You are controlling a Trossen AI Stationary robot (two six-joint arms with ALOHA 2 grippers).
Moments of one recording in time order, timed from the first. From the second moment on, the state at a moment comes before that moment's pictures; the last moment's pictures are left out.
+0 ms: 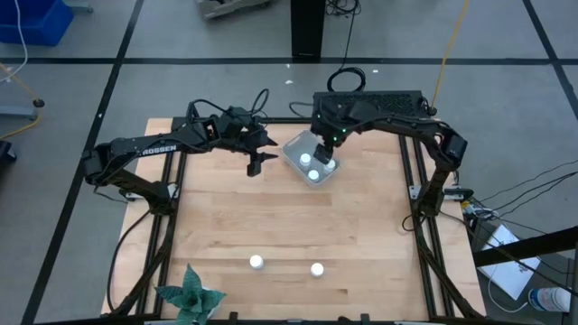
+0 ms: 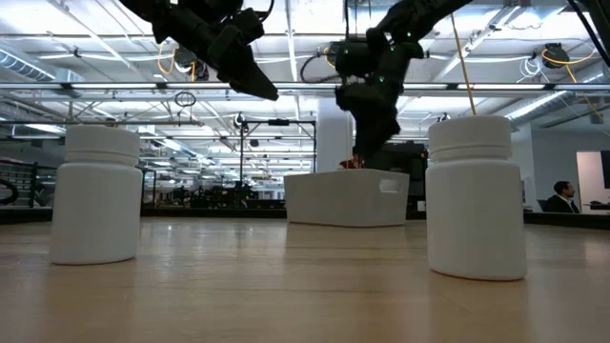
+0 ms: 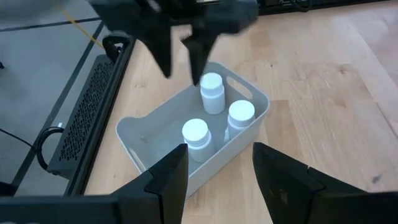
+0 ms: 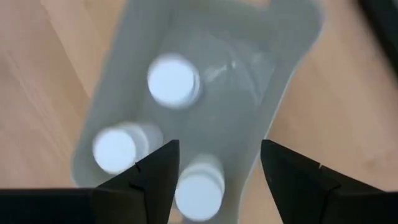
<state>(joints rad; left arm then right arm) 0.41 1.38 1.05 -0.26 0.26 0.34 -0.51 1.78 1.45 -0.89 -0.13 0.01</state>
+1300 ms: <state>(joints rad) -0.34 1.42 1.12 -0.74 0.03 -0.03 0.06 1.22 1.17 -0.40 0.18 0.10</state>
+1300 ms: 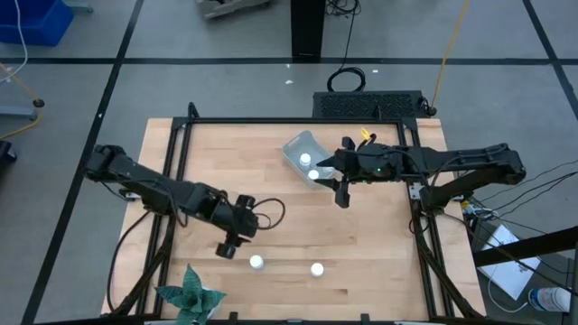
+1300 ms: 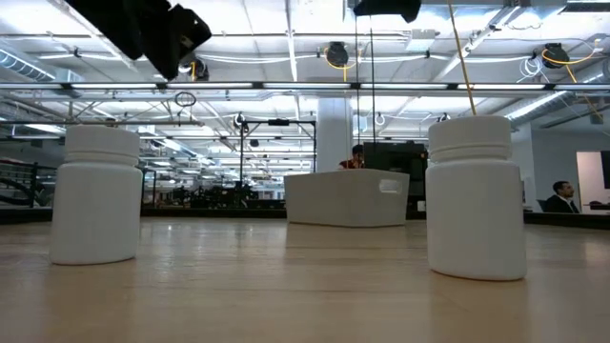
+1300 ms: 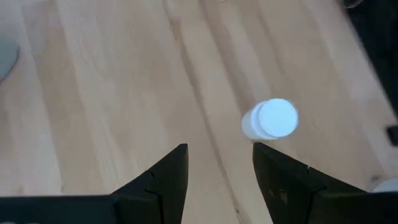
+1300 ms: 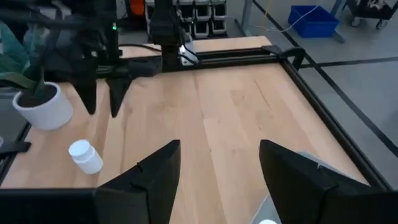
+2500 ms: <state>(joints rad) -0.49 1.89 1.54 -1.07 0.09 -0.16 0.17 1.14 1.14 -0.34 0.19 0.06</state>
